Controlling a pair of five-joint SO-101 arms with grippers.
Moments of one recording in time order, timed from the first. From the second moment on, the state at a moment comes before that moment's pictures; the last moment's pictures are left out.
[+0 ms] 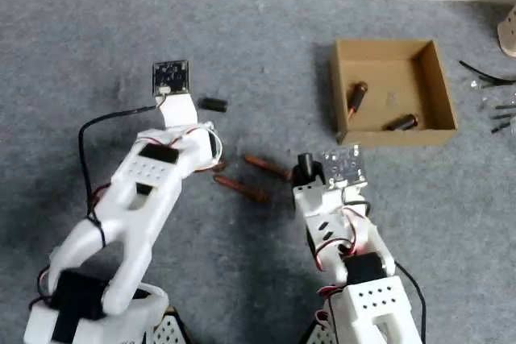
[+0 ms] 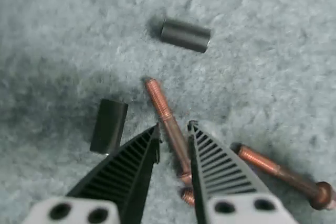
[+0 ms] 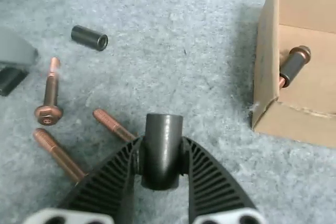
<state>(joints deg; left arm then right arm) 7.8 -13.3 46.5 29.1 25.0 -18.3 -74.8 89.7 20.6 5.4</state>
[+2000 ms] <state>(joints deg) 7.3 -24.0 45.2 51.2 -24.7 -17.8 -74.9 92.4 16.5 7.5</state>
